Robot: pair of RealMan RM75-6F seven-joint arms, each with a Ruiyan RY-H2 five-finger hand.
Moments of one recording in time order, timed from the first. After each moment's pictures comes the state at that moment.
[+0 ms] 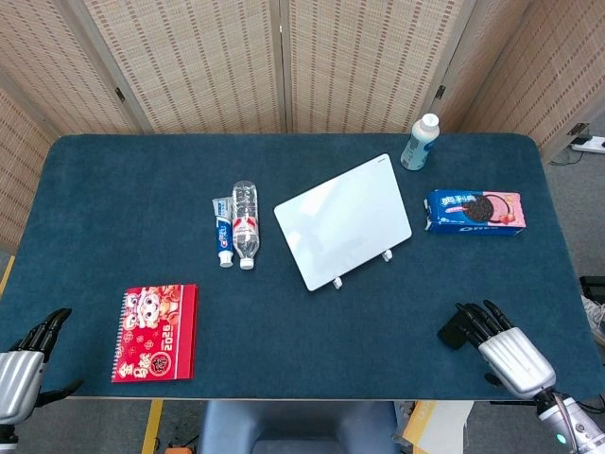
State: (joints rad) left arm 0.00 -1.07 0.04 -1.72 1.61 1.54 0.11; right arm 0.19 -1.00 -0.14 -1.60 -1.79 1.27 -0.22
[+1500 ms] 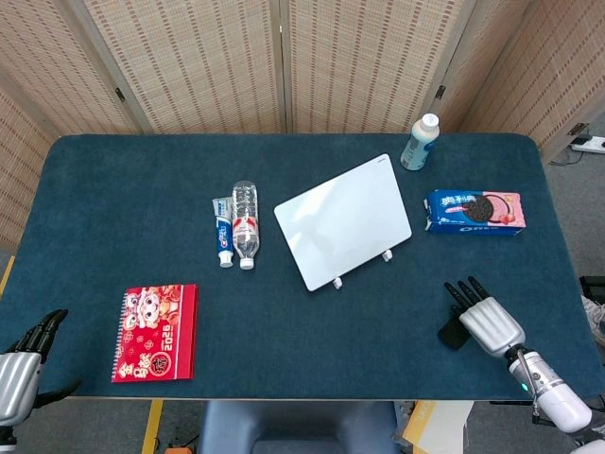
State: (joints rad) left arm 0.01 -1.07 0.04 -1.73 1.60 1.55 0.11; right arm 0.35 -1.22 -0.07 -1.33 -1.64 1.01 -0.40
